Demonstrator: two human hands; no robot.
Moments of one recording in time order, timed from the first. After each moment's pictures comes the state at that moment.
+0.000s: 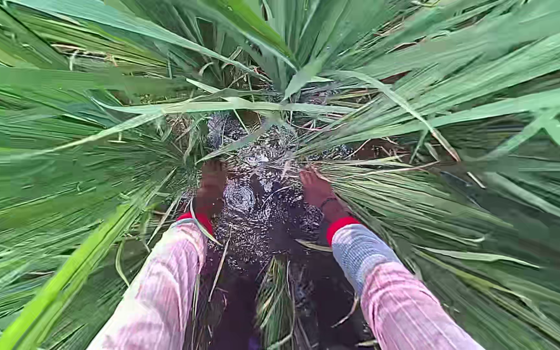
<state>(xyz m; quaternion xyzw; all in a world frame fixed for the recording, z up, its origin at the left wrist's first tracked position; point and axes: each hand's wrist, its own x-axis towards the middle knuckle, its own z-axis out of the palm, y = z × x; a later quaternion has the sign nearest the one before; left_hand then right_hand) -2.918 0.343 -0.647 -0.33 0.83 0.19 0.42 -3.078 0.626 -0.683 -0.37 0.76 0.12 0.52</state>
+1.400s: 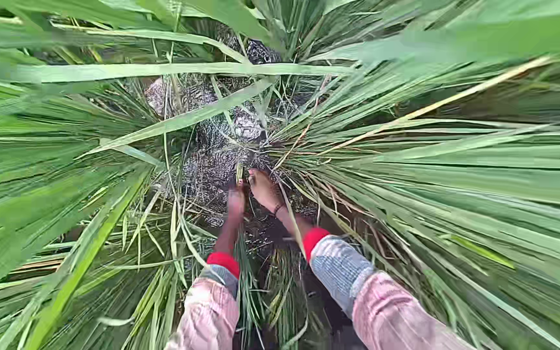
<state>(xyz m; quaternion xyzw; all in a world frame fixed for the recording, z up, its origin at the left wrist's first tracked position) -2.879 0.434 -0.678 -0.57 0.59 0.51 0.25 -2.965 0.496 -0.658 -0.09 0.78 -0.29 0.55</state>
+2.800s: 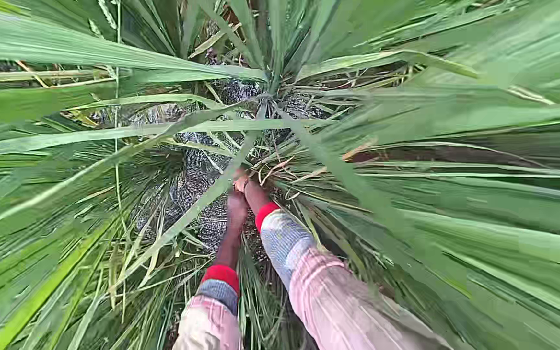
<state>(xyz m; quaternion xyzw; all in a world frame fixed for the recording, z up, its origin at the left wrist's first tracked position) -2.932 0.420 -0.673 -0.56 0.62 0.48 0.28 -3.005 0.408 -0.705 0.12 0.72 -0.35 0.59</state>
